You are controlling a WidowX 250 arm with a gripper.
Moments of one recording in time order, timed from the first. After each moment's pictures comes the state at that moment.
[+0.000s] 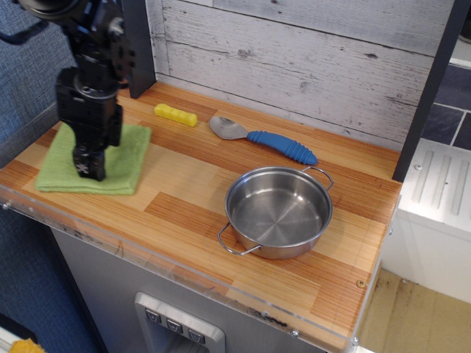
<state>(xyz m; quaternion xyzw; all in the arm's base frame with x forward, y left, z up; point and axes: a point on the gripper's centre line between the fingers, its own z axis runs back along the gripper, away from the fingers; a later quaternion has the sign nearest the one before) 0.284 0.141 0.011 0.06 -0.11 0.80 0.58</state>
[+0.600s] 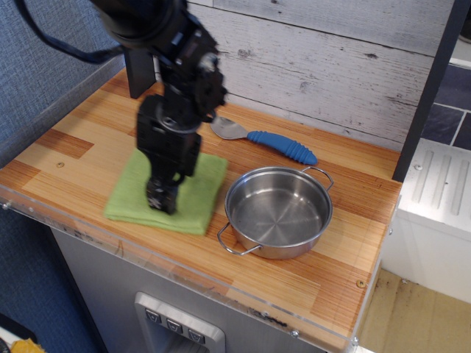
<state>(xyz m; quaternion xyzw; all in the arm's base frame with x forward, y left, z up) 0.282 0.051 0.013 0.04 -0.12 0.76 0.64</state>
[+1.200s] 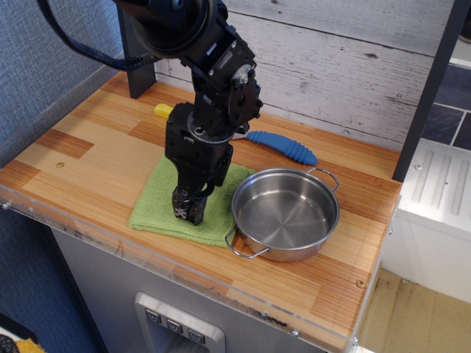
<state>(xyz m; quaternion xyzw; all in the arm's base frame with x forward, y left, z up) 0.284 0.023 0.015 0.03 -0.12 0.74 0.67</state>
